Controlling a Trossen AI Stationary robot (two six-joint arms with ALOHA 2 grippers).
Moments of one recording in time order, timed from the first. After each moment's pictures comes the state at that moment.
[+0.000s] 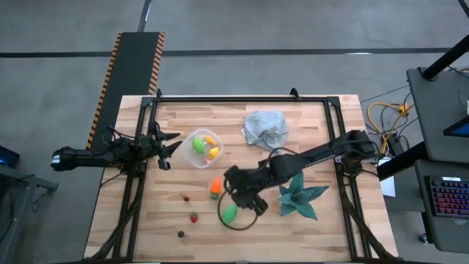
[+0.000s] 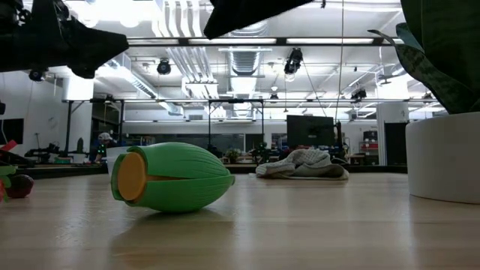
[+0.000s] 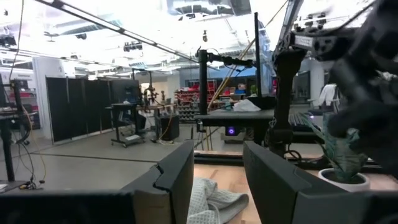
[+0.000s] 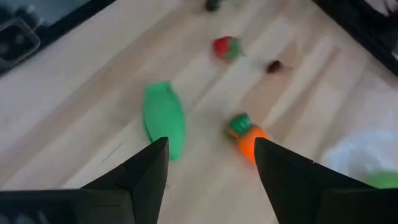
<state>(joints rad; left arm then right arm) 0.00 0.16 0.01 0.38 -0.30 0.14 0.26 1.89 1.60 -0.60 -0.09 -0.50</state>
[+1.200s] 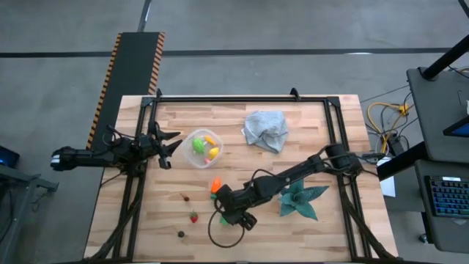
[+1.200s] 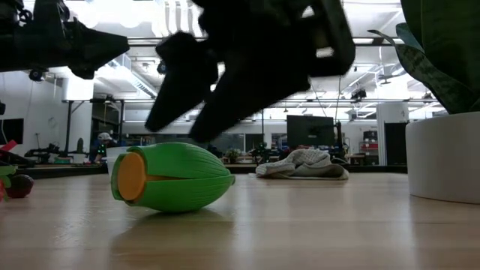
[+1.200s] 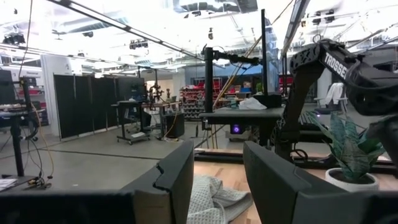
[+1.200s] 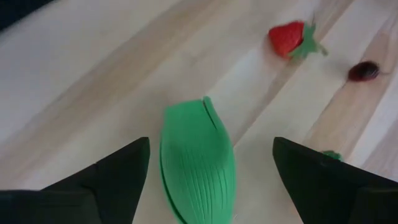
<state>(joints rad) 0.00 0.16 0.01 0.38 -0.32 0.14 0.34 2.16 1.61 -0.37 -0.11 -0.44</state>
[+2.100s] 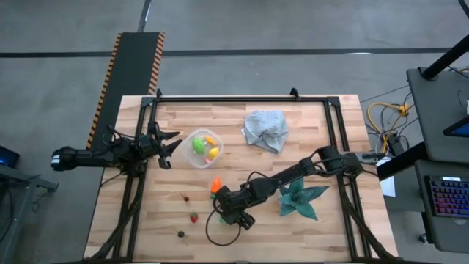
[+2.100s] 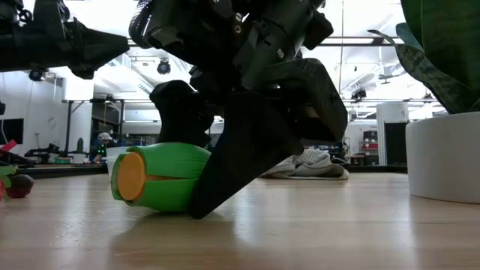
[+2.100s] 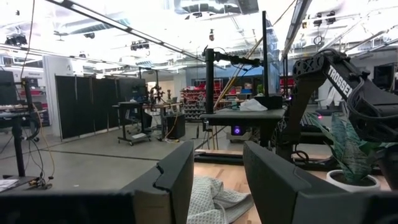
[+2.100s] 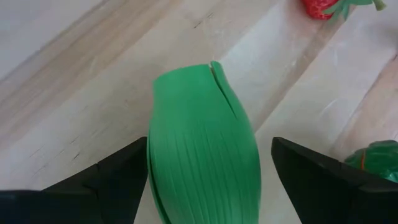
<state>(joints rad) 0.00 0.16 0.01 0.39 -0.33 0.14 0.31 2.25 1.61 -0.33 -0.12 -0.44</state>
